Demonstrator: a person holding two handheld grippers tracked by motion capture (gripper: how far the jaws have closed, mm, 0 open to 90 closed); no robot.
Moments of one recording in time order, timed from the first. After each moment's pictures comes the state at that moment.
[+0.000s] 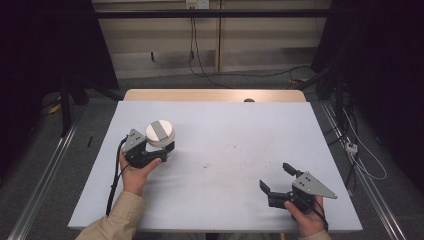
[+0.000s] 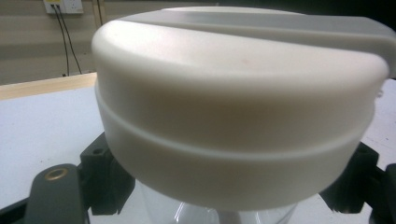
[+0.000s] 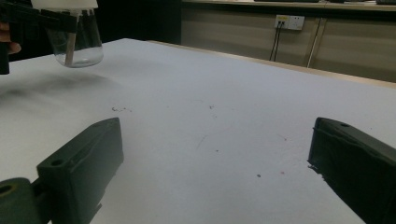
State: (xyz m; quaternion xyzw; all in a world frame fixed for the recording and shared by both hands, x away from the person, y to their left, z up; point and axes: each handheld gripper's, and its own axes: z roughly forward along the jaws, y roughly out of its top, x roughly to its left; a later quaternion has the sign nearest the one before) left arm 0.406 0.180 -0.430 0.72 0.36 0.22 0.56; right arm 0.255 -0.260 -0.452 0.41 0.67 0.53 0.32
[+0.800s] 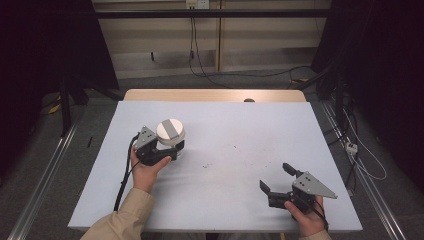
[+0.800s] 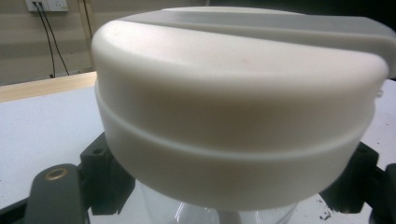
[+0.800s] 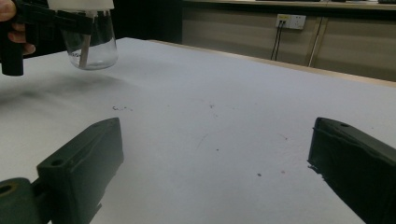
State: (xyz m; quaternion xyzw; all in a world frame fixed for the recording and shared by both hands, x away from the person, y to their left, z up) left arm 0.413 0.153 -0.431 0.72 0.35 0.21 0.56; right arm 0.255 -0.260 -0.453 0.41 0.67 0.53 0.31
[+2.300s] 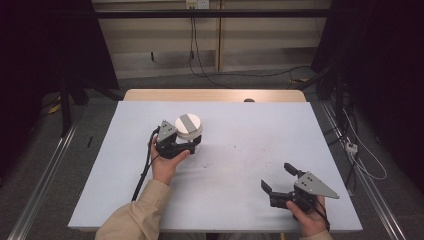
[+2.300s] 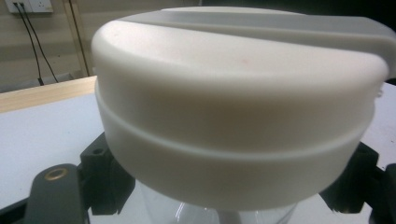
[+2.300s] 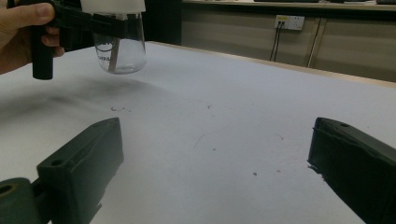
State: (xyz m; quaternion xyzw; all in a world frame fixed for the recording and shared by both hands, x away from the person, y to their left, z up) left arm 0.430 0.103 -0.432 0.73 0.34 0.20 0.55; right arm 0.254 -0.264 -0.453 0.41 0.67 0.54 0.31
